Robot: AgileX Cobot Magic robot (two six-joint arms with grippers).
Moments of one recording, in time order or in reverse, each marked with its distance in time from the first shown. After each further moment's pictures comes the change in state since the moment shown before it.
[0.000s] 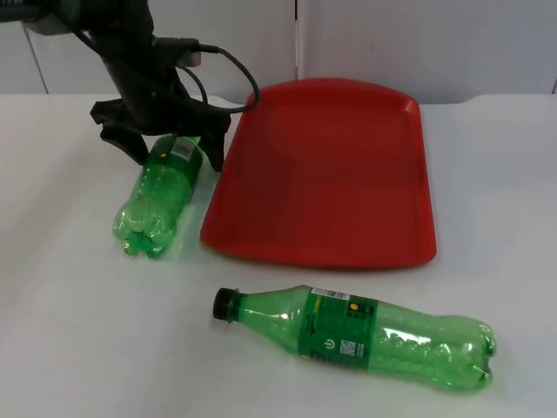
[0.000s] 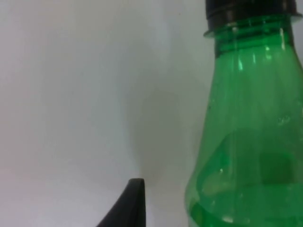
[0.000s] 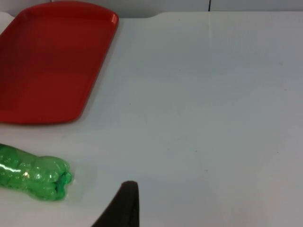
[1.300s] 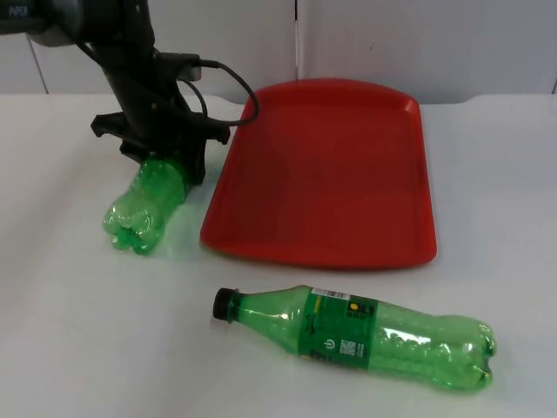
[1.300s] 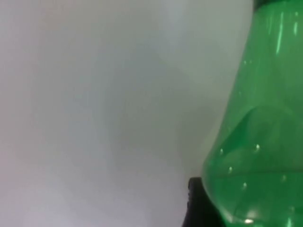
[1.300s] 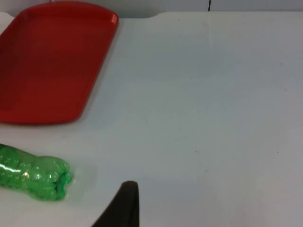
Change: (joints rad) right arm 0.000 0.000 0.000 0.000 0.000 0.000; left arm 0.002 0.027 -0.007 -0.008 0.025 0.004
